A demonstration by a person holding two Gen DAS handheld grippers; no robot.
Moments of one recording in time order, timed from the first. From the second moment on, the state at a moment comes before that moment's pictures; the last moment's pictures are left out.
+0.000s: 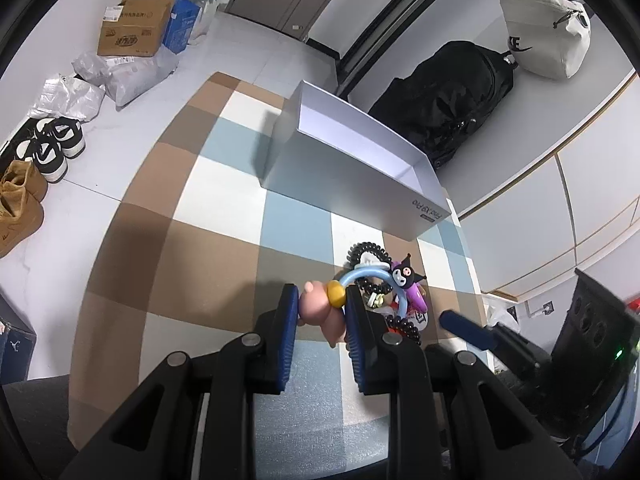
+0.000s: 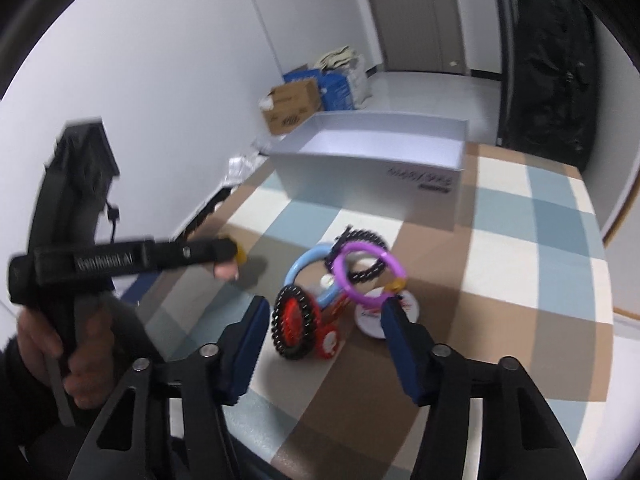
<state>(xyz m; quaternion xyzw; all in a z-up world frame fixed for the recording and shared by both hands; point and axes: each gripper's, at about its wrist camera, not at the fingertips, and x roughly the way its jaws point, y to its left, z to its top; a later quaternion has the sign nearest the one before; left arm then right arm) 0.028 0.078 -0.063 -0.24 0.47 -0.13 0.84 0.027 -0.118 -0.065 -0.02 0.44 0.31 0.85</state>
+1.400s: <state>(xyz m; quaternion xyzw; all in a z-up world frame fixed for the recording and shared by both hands) 0.069 0.051 -0.016 -0.20 0.43 -0.15 0.87 0.076 -0.173 -0.008 0.14 0.38 0.30 0.87</state>
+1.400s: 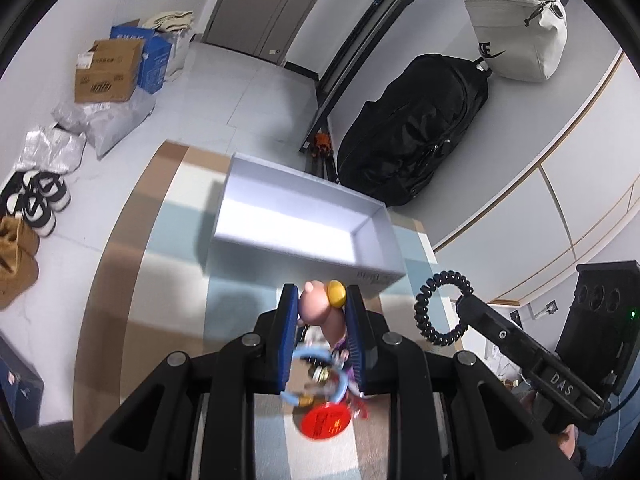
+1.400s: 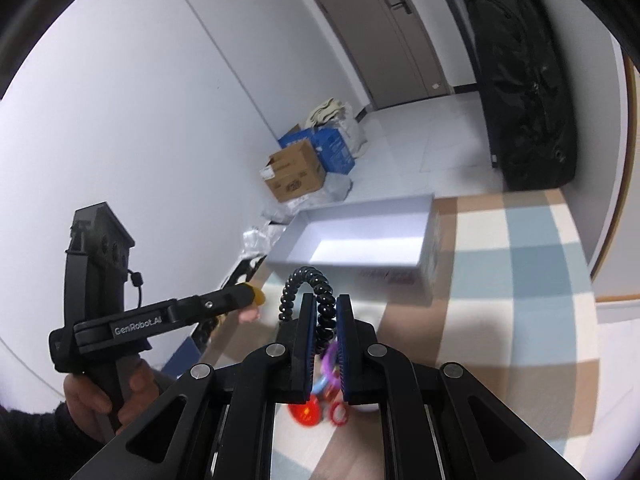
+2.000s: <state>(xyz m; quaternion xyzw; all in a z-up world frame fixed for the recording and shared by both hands) 0.153 0.046 -0.042 -0.20 0.46 -0.15 0.85 0.184 -0.151 -0.034 0.13 0.42 0.28 0.85</state>
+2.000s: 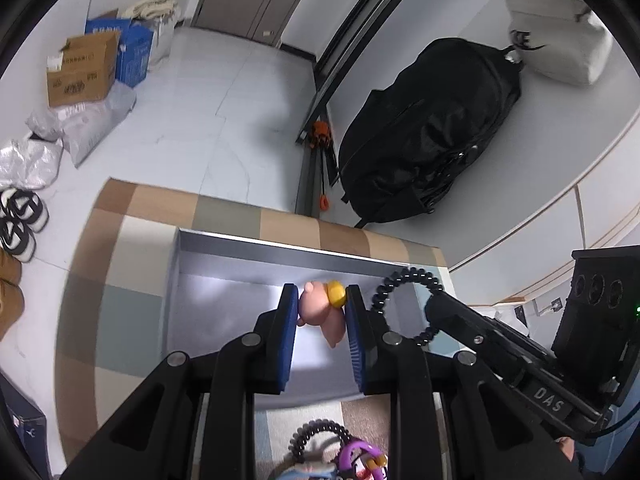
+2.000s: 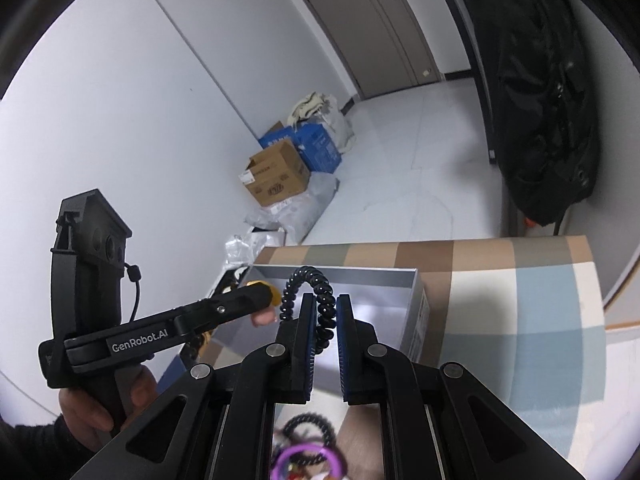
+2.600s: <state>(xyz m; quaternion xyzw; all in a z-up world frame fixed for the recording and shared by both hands) 0.167 0.051 -0.050 -0.26 0.47 -0.19 0.82 0.199 -0.168 -0.049 0.16 0.42 0.29 0.84</state>
